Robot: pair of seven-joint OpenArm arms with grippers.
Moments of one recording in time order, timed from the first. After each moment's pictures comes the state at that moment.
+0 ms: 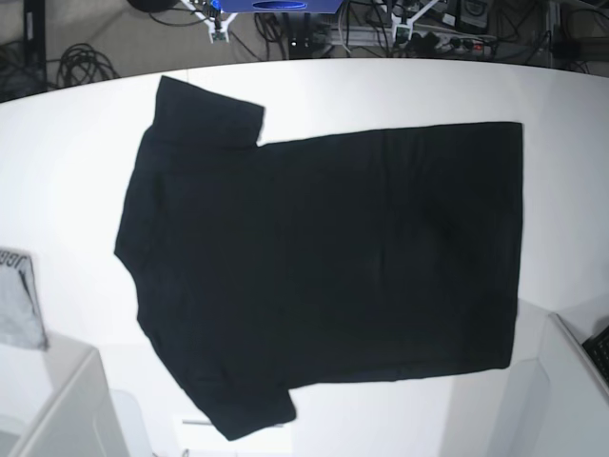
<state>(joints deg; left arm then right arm) 11.4 -3.5 1.3 9.3 0.2 0.5 -7.8 -10.0 -1.3 -0.8 10.7 -2.1 0.2 0.8</state>
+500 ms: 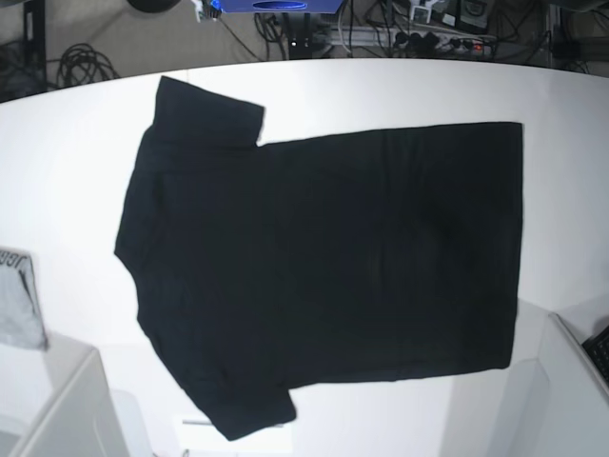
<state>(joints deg) 26.4 -7.7 2.0 30.6 0.8 0.8 -8.1 -23.9 0.4 1.9 28.4 -2.0 0.2 0.3</state>
